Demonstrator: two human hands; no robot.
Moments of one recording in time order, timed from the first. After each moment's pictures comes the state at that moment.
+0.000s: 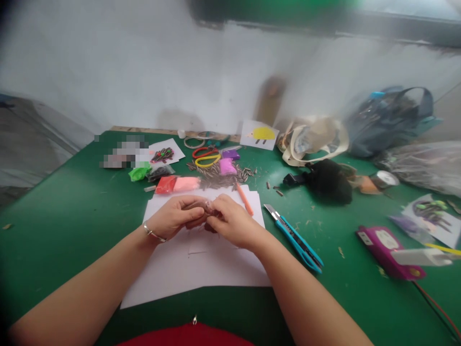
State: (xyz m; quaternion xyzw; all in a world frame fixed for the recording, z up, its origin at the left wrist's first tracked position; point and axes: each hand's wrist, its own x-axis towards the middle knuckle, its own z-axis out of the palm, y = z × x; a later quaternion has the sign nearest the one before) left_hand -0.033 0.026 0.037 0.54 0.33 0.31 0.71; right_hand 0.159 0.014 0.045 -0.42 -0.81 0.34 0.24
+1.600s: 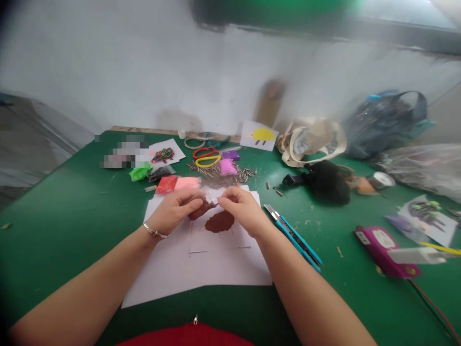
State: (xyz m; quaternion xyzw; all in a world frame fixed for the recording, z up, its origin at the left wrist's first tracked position) left_hand -0.029 0.028 0.053 0.59 0.44 0.36 0.58; right_hand 0.166 0.028 0.037 -0.49 -0.51 0.59 0.38
